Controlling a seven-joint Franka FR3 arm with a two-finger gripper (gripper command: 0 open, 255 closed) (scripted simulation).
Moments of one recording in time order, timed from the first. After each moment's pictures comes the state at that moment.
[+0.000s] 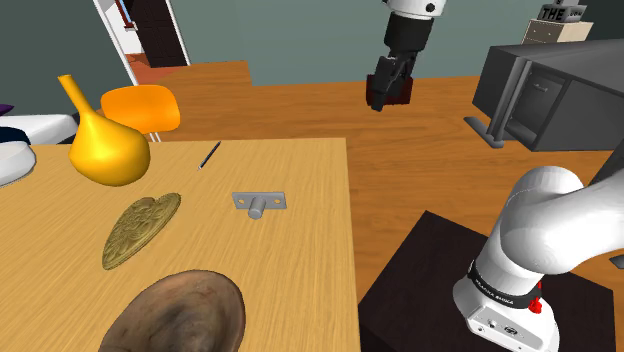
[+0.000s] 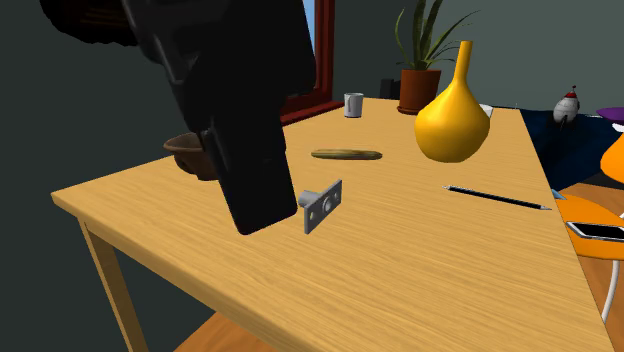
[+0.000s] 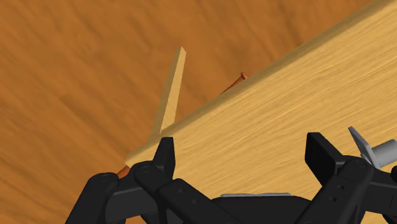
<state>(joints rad) 0.01 -0.83 0.04 -2.28 0.05 1.63 -0.05</state>
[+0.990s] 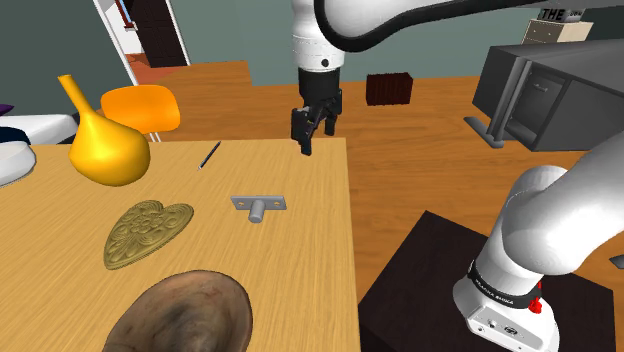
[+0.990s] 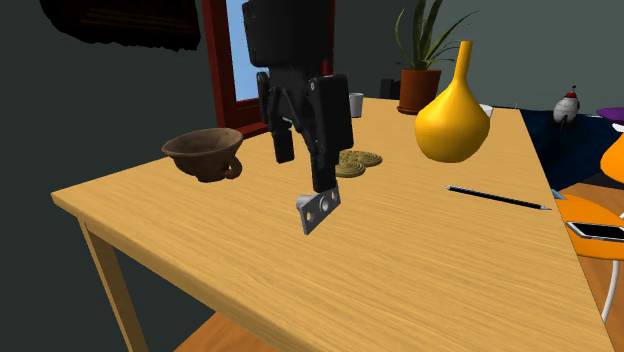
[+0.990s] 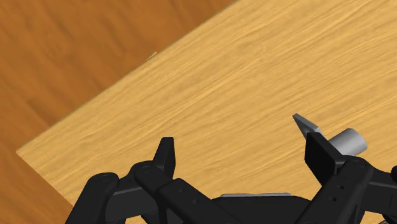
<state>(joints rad) 0.05 -0.46 0.28 -2.14 0.09 1.77 0.16</state>
